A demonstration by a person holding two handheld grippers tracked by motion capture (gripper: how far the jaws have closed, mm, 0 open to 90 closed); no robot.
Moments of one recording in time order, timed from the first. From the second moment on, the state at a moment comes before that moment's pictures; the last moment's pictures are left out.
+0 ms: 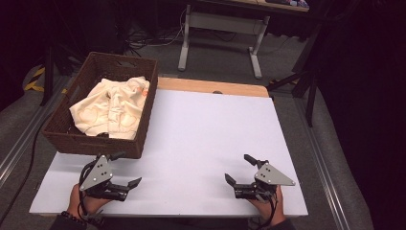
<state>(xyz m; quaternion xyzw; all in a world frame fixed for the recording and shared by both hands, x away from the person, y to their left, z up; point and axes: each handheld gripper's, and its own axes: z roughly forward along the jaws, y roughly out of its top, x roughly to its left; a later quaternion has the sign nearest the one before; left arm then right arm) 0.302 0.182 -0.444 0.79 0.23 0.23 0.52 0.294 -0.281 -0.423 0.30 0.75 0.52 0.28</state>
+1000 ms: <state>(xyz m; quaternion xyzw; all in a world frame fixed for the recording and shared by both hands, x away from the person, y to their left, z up) 0.299 0.194 -0.438 0.78 0.24 0.26 0.52 0.301 -0.287 -0.426 0.31 0.74 0.53 0.27</state>
